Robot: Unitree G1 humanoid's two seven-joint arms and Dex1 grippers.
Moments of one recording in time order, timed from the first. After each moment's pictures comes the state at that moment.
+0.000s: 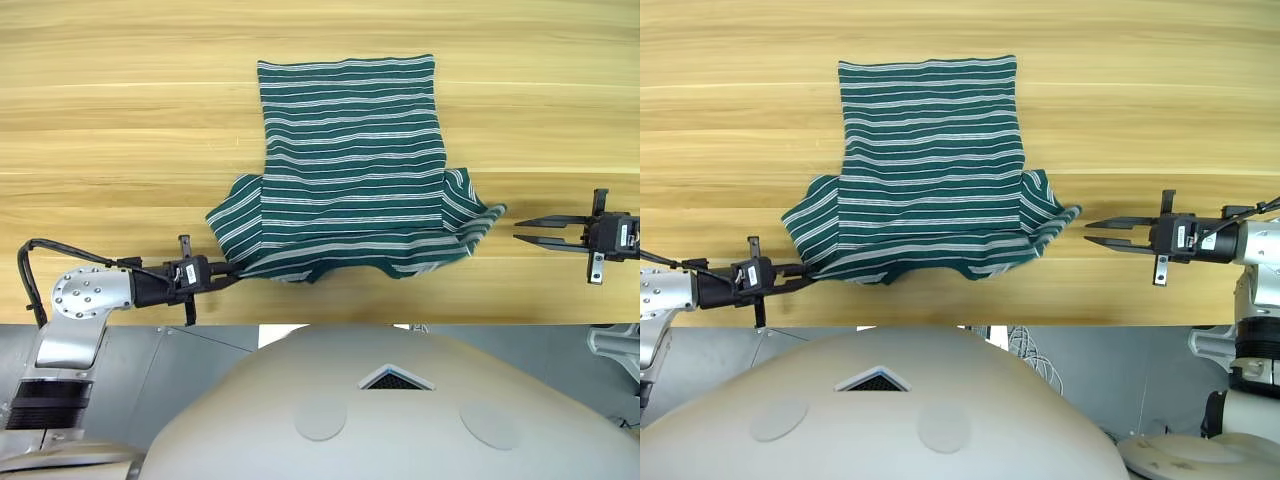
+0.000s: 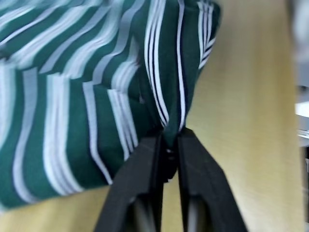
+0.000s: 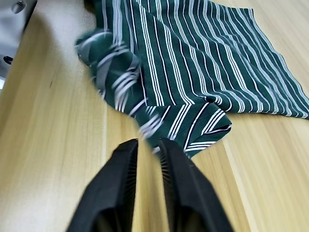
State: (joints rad) left arm 0.60 0.82 0.06 -0.22 -0.16 -0.20 -1.23; right arm 0.18 -0.94 -0.15 0.37 0.43 -0.60 1.61
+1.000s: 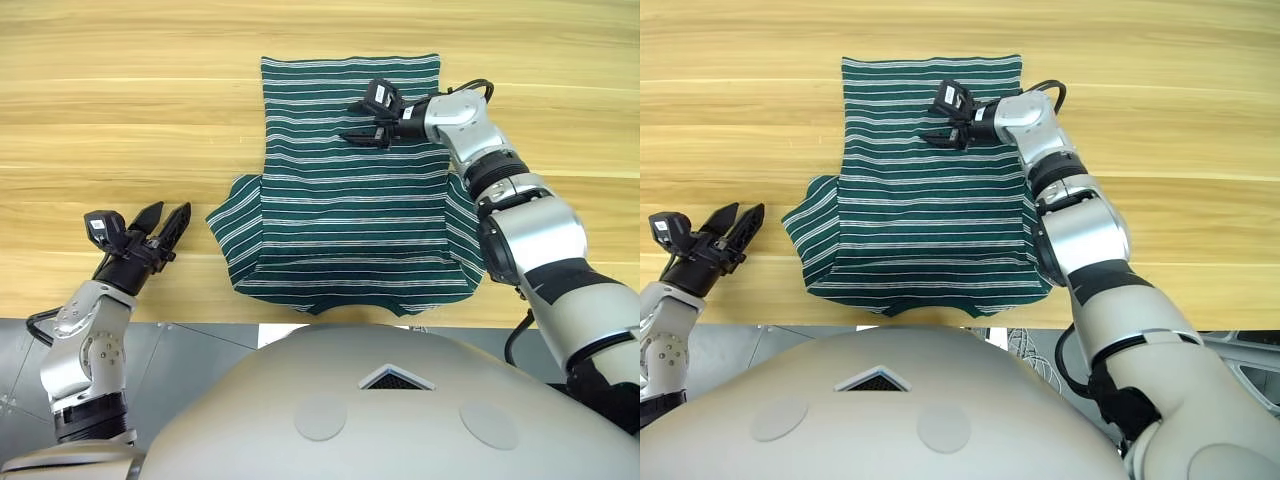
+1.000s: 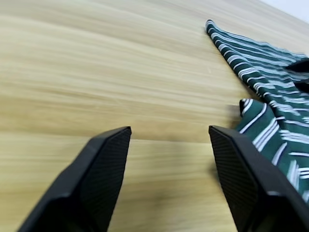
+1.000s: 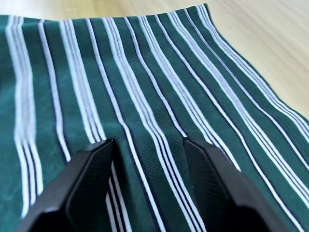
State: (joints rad) left arm 0.59 0.40 0.39 -0.31 -0.67 0.40 -0.51; right arm -0.80 -0.15 0.28 1.24 -0.12 -0.25 0.88
